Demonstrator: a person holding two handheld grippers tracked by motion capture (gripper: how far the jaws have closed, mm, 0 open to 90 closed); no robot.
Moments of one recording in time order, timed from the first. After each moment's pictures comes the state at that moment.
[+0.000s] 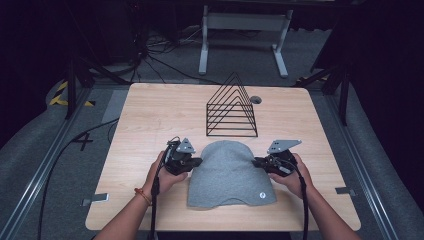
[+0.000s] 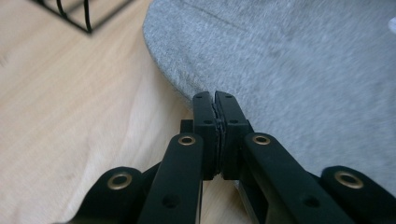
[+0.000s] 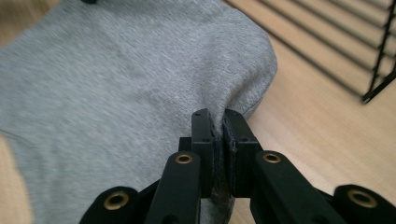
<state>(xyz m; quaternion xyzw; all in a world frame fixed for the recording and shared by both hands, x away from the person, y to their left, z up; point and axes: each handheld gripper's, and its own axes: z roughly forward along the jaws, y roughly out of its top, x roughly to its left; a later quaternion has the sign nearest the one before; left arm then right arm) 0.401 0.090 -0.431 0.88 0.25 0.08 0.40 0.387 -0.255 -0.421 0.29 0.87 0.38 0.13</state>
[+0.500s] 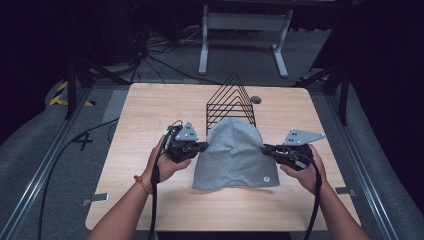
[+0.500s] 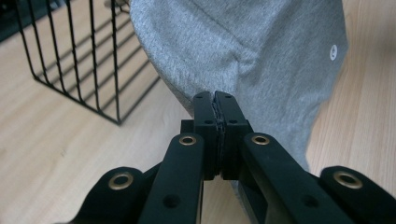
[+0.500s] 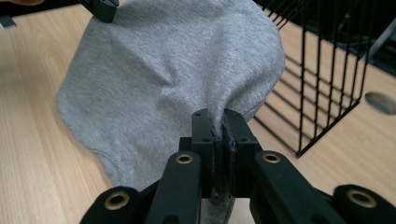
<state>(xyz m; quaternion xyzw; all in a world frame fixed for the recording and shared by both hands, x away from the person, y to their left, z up) 0.405 0.084 -0.363 0.87 0.19 0.13 0.44 0.373 -0.269 -0.359 0.26 0.84 0.44 0.19</state>
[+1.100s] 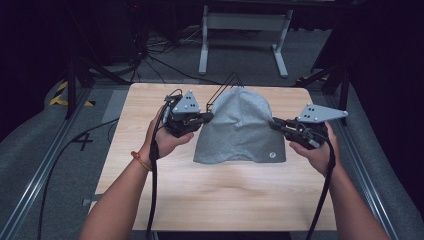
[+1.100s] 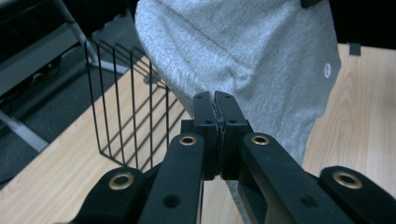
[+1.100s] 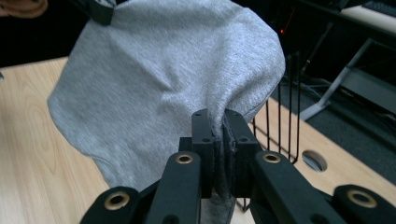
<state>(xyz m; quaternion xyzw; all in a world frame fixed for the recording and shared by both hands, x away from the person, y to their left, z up) 0.419 0.080 -0.279 0.85 0.16 0.19 0.47 0.384 -0.271 -0.281 0.24 0.81 0.47 0.26</state>
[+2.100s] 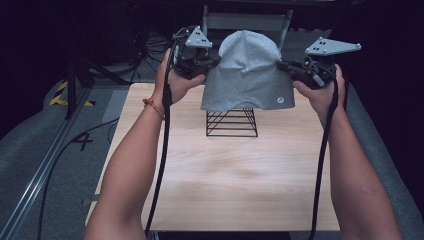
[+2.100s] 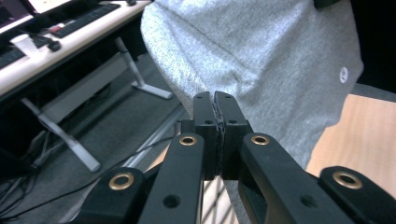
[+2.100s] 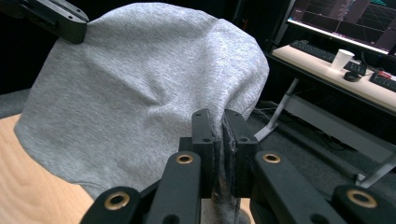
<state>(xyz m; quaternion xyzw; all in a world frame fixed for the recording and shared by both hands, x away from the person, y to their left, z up) 0.500 0.059 -0.182 0.82 0.19 0.26 0.48 0.468 -0.267 -0.183 0.28 0.76 0.48 0.33</state>
